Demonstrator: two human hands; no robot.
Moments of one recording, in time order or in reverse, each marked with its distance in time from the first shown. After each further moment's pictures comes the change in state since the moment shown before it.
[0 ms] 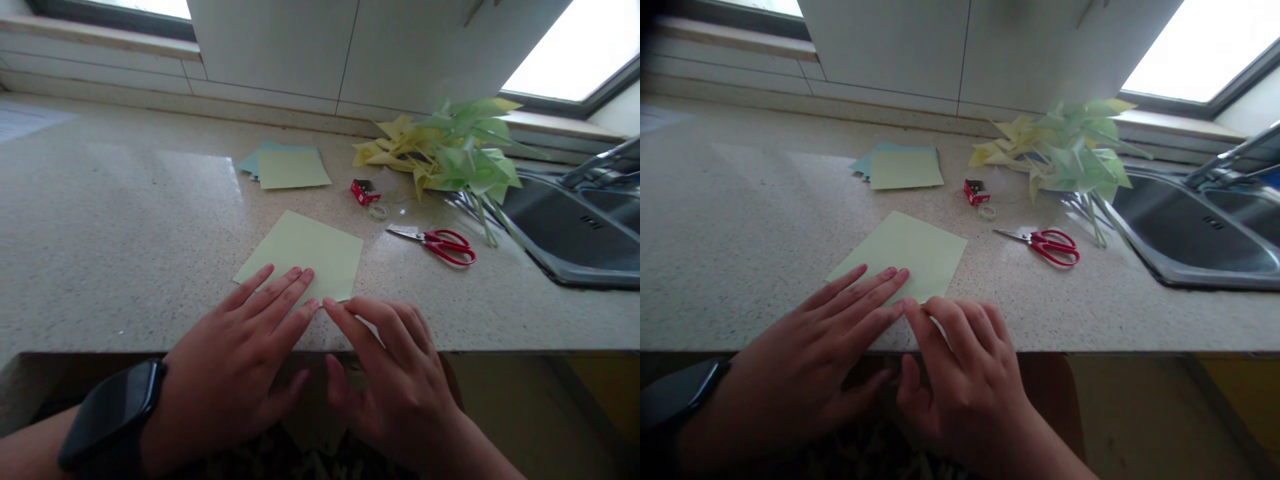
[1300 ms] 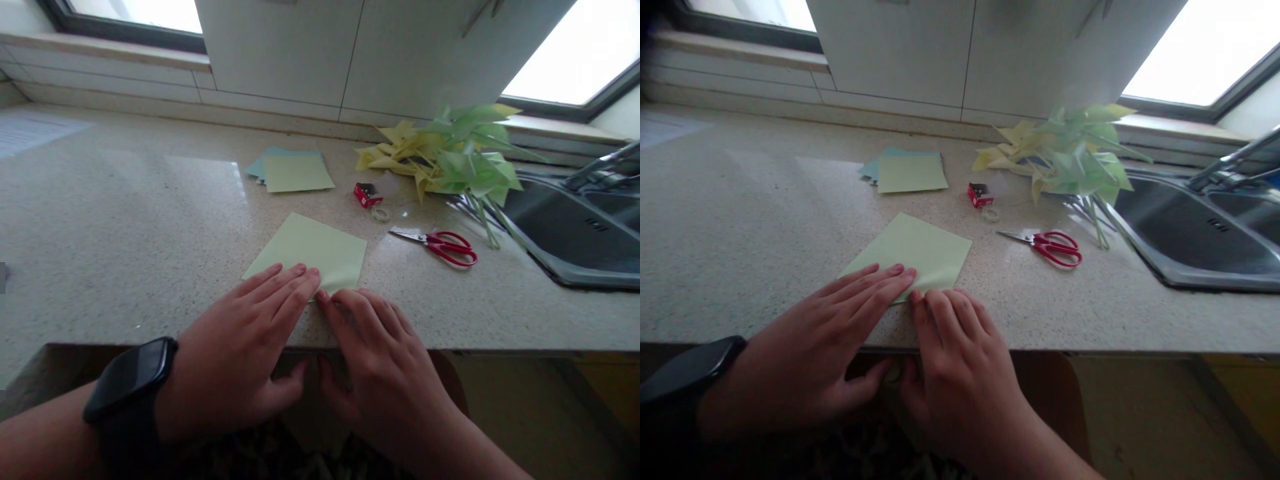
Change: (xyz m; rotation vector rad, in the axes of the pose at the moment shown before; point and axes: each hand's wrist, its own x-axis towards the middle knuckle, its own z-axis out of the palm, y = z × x) left_hand 0.003 -0.005 -0.008 -0.018 -0.025 0.000; right_hand 0.004 -0.007 0.006 -0.036 -0.168 0.037
